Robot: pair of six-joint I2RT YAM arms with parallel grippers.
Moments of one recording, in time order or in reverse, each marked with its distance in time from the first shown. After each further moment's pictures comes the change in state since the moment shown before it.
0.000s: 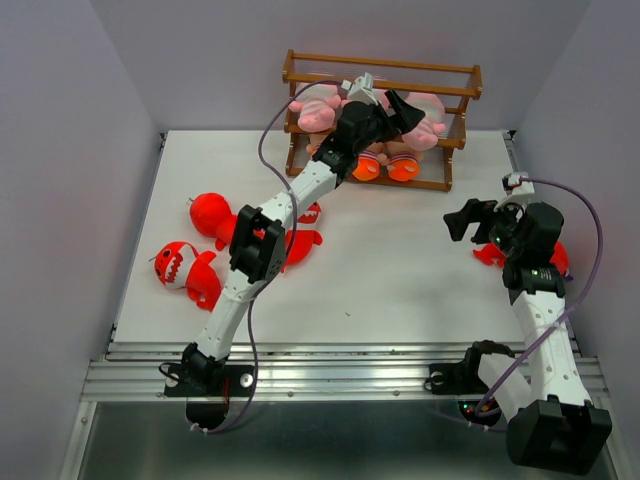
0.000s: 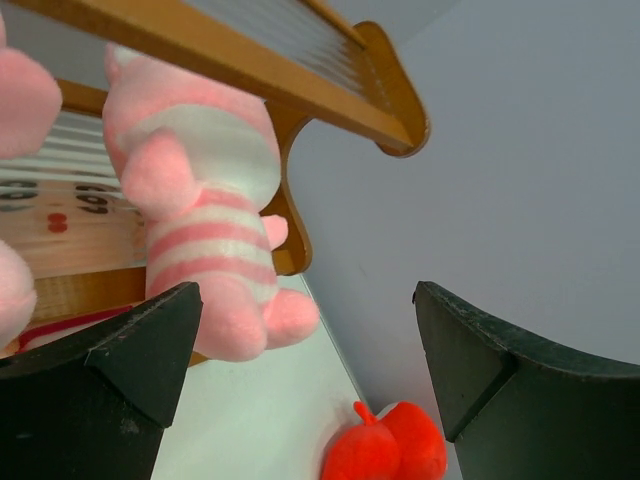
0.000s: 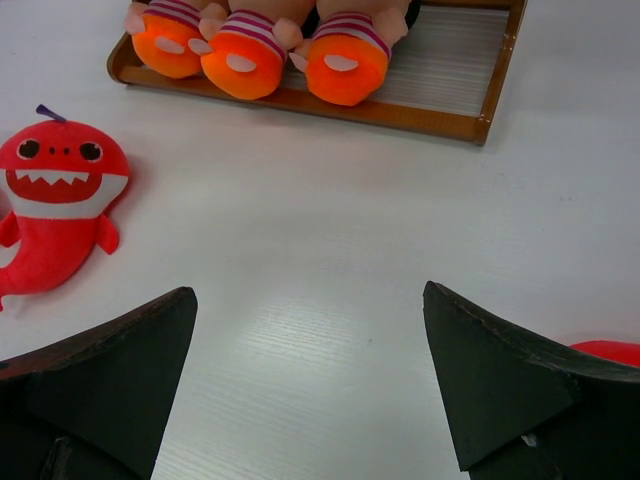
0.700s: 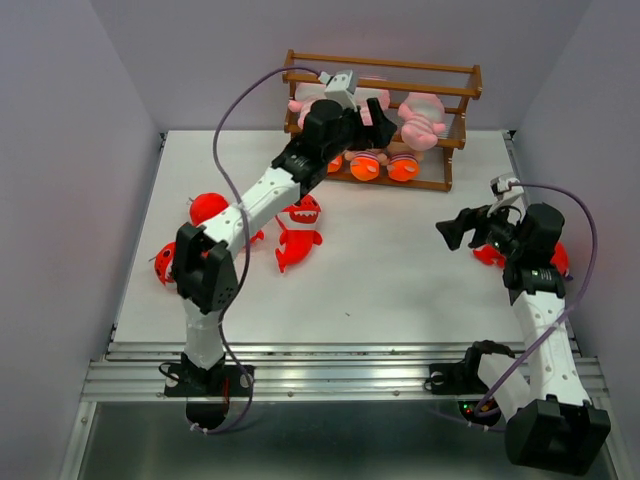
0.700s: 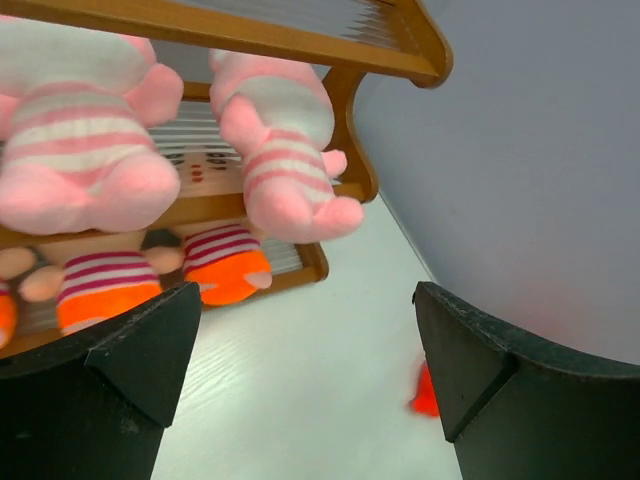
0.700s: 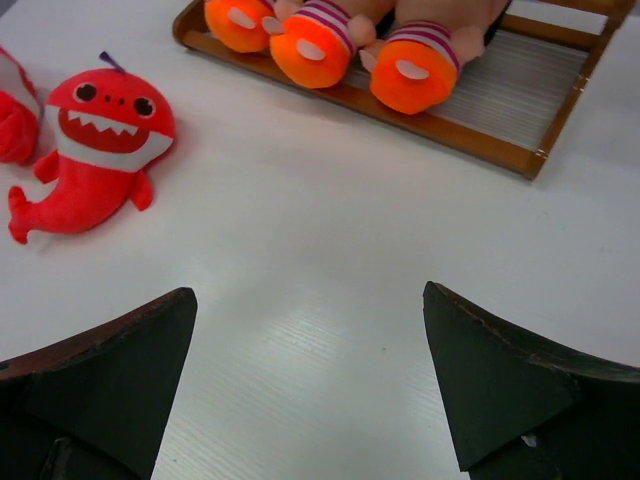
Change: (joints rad) left arm -0.005 -0.435 -0.420 -0.137 -0.078 0.318; right arm -0.012 -0.003 -0.001 0.000 -0.142 -0.106
